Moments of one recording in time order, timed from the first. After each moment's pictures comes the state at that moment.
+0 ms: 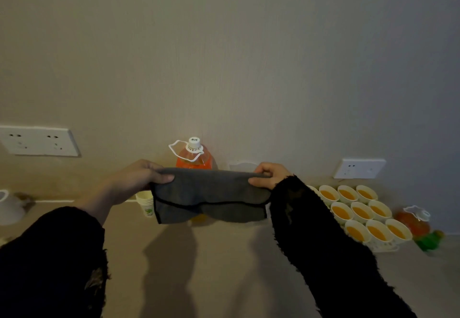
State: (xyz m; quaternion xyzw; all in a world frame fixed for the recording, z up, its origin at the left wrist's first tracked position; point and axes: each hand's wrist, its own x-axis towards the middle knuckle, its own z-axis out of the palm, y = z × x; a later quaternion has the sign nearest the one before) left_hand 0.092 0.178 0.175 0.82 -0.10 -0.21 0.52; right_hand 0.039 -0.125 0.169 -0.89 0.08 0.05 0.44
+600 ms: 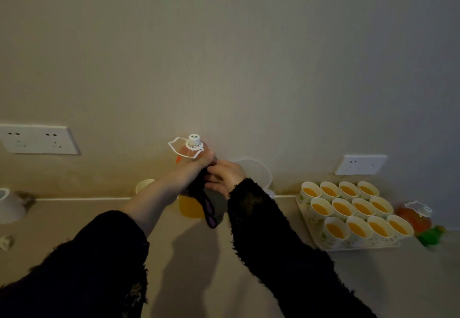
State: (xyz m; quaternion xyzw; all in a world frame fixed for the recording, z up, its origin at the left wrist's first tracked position) left_hand 0.065 0.092 0.183 0.76 -0.06 -0.19 0.62; right_hand 0.034 -0.018 0.186 -0.65 0.15 0.09 0.74
